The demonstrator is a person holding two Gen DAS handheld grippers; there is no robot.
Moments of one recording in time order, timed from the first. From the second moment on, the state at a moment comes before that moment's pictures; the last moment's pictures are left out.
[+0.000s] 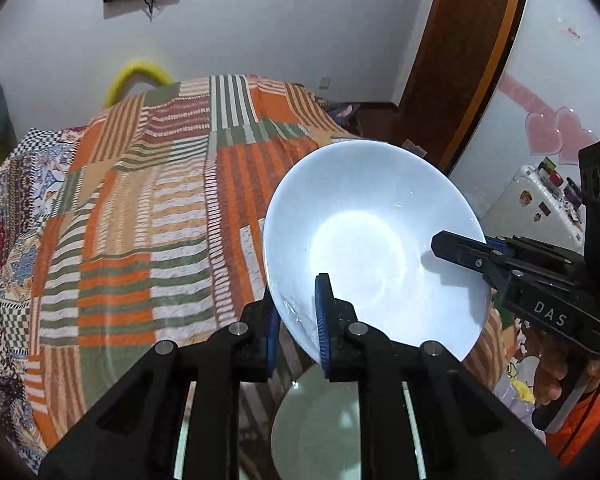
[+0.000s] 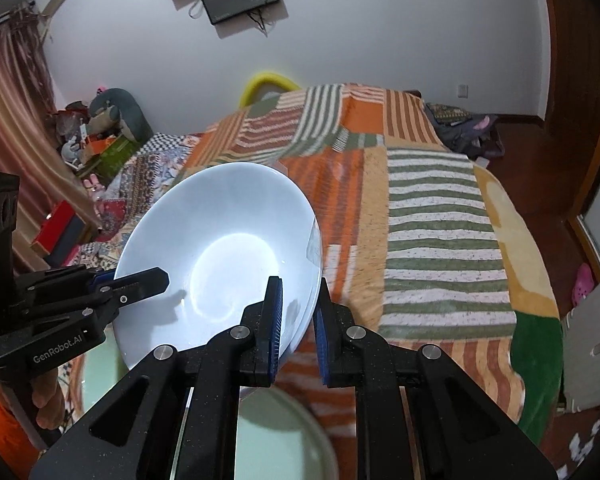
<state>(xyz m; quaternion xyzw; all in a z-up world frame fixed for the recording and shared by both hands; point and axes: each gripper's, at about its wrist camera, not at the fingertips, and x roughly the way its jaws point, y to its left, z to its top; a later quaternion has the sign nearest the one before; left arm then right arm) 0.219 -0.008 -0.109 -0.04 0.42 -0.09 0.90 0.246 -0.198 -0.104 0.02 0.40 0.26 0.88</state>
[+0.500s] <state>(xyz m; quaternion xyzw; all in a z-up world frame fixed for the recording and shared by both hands) 0.123 0.040 -0.085 -0.06 0.39 -0.06 0.91 0.188 -0.154 -0.091 0.00 0.37 0.29 0.88</state>
